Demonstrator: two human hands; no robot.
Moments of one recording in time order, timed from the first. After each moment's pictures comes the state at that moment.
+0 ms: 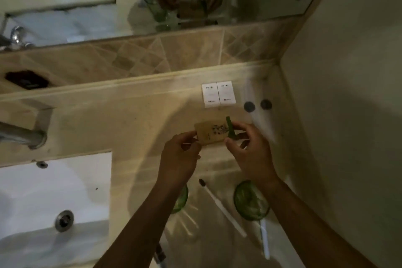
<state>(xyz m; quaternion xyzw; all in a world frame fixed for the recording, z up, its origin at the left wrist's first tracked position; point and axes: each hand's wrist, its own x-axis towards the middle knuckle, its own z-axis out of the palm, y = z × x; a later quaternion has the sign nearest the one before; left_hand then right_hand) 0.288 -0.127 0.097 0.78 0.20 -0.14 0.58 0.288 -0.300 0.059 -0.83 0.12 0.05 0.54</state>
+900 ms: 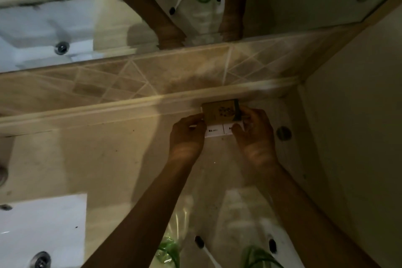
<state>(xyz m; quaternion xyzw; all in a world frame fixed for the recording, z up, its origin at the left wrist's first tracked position) 0.458 -0.159 0.000 0.80 0.25 -0.13 0.52 0.449 -0.316 -0.029 -0.84 0.18 0.02 0.50</state>
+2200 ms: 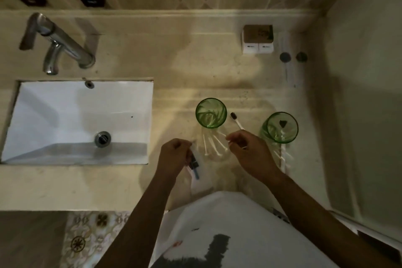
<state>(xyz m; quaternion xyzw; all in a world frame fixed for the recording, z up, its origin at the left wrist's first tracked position) 0.106 -0.012 0.023 0.69 0.38 -0.19 0.58 0.128 -0.224 0.051 -0.85 0.08 0.22 0.48</state>
